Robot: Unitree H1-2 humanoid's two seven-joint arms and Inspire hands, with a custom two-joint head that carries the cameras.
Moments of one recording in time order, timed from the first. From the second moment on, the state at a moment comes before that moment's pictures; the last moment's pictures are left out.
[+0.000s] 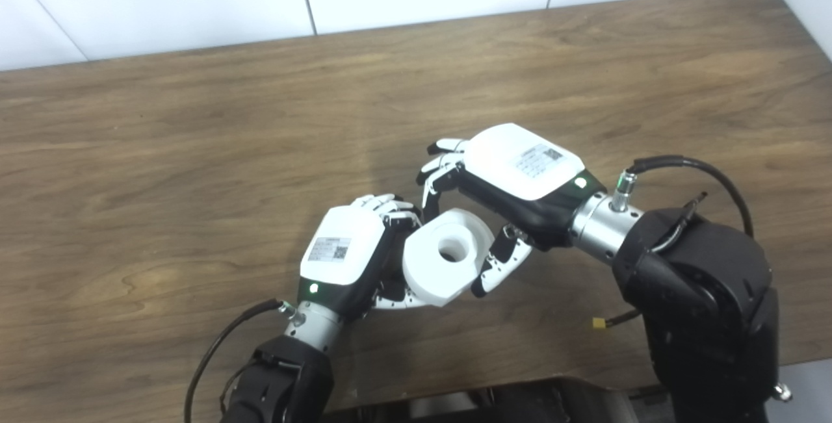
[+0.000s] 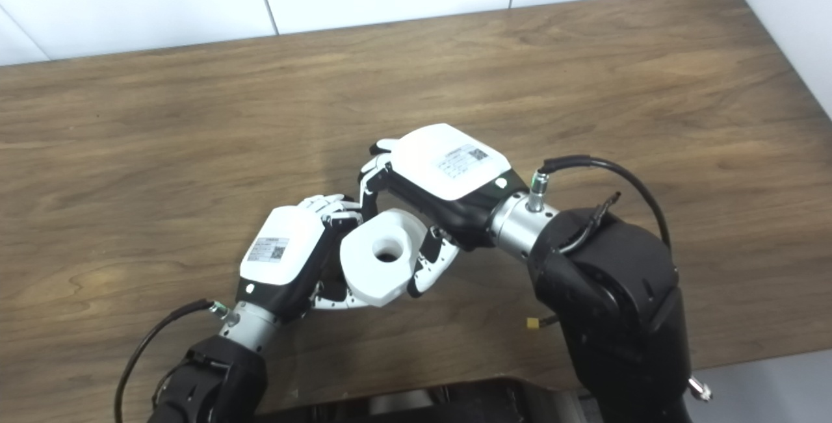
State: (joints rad) left arm 0.10 0.13 -0.48 -0.36 1.09 0.05 -0.21; right arm -0.18 -0.16 0.22 -0.90 -1.06 0.17 1.15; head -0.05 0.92
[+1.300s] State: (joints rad) left arm 0.10 0.13 -0.48 -0.36 1.09 0.05 -0.21; right arm -0.20 -0.11 0.23 -0.86 -1.10 0.14 1.14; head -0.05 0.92
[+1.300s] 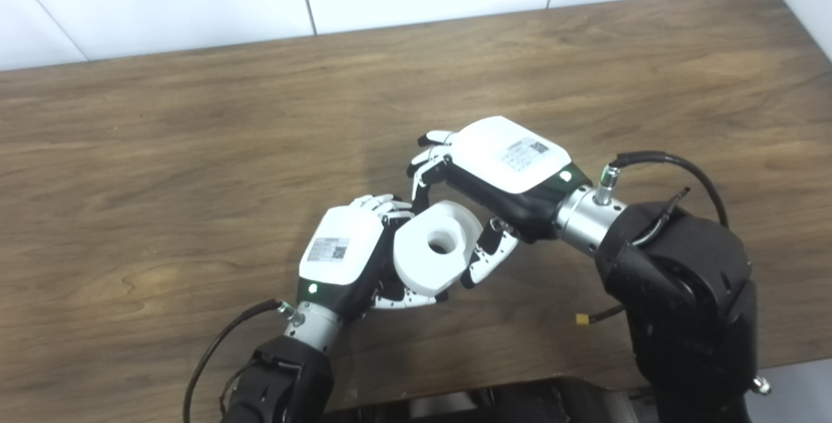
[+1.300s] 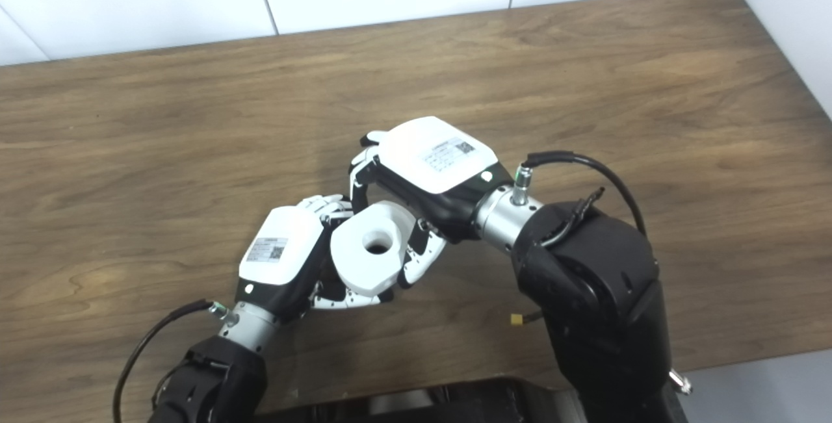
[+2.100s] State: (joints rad) left arm 0.11 0.13 -0.48 -0.36 1.09 0.06 -0.22; right arm -0.19 -0.09 0.25 -0.82 -1.13 0.11 1.12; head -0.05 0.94
